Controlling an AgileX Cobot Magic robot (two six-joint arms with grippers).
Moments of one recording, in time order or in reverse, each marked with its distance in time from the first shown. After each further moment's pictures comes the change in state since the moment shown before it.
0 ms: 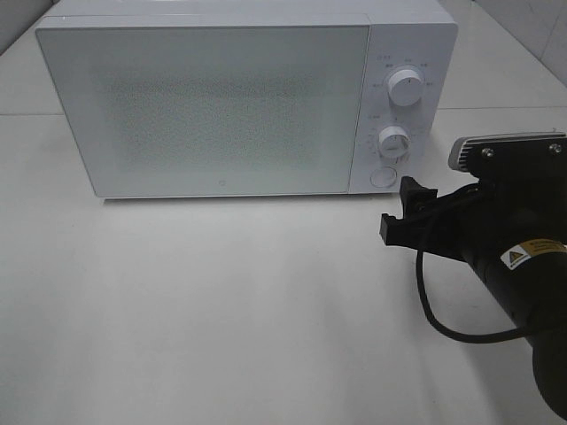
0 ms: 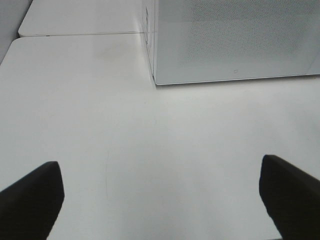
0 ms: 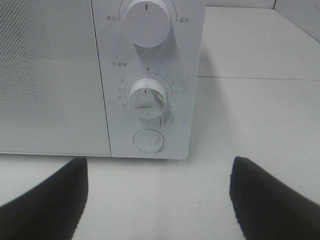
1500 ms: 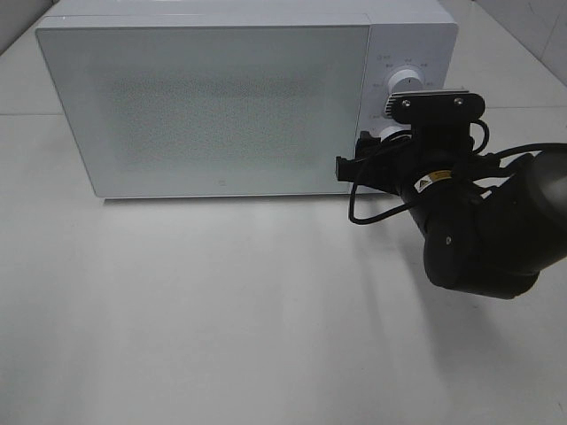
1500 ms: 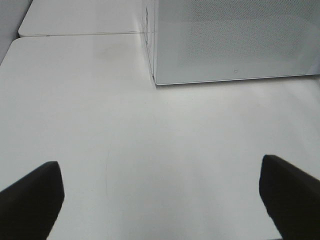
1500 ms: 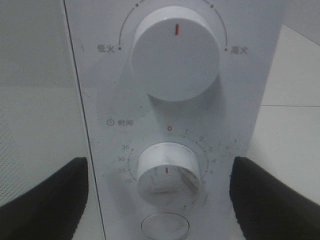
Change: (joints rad) left arm 0.000 0.000 0.000 0.000 0.000 0.000; right arm -0.245 0.336 -0.373 -0.229 0.036 0.039
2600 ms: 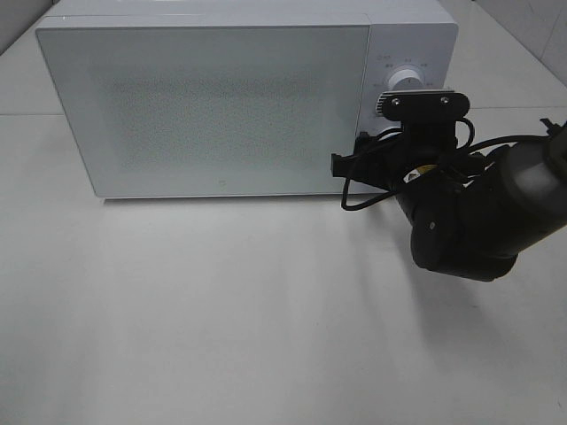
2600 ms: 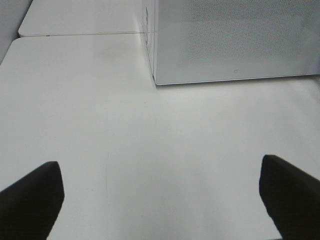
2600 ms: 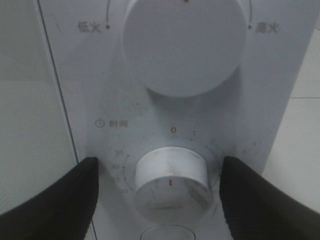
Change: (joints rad) left arm 0.000 0.000 0.000 0.000 0.000 0.000; right arm -0.039 0.063 -0.079 -0.017 0.048 0.001
